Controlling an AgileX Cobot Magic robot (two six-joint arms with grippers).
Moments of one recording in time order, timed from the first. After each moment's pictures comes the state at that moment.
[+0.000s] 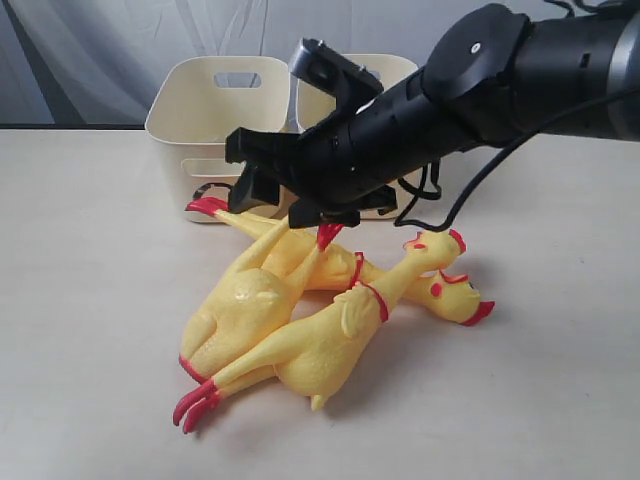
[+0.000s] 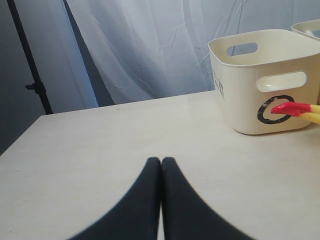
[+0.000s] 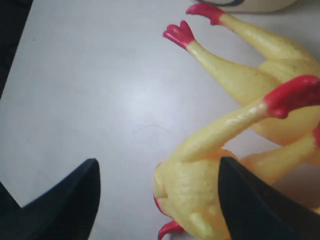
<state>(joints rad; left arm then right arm) 0.01 0.01 0.00 0.00 0.20 0.15 0.62 1.76 -1.25 0.84 0.58 -0.21</state>
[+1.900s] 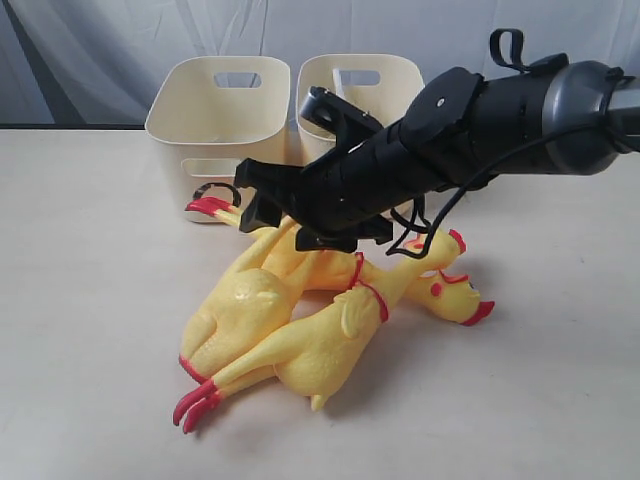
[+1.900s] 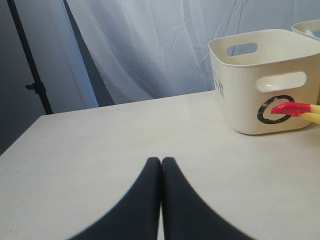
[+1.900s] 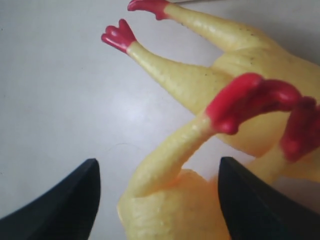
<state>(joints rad) 0.01 0.01 0.00 0.00 0.20 0.15 0.62 1.86 -1.21 0.92 0.45 -0.20</state>
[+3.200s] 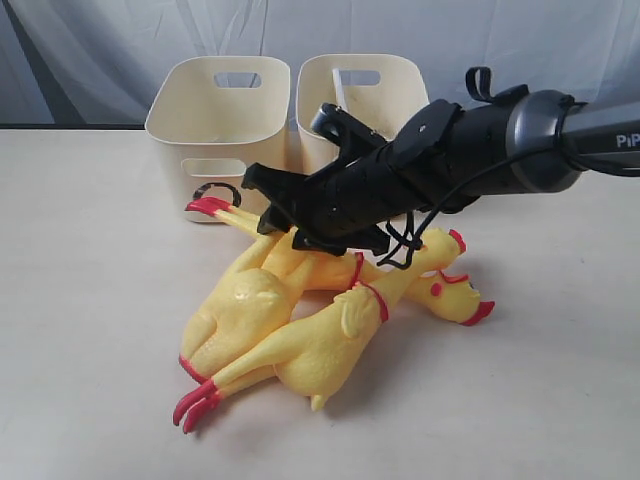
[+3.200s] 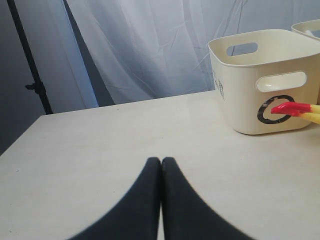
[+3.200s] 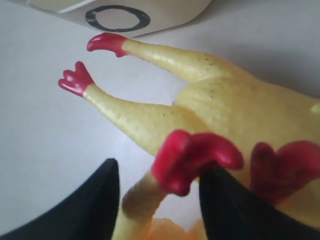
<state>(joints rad) 0.01 0.01 0.00 0.00 0.20 0.15 0.62 1.94 -1.21 1.02 0.32 -0.20</state>
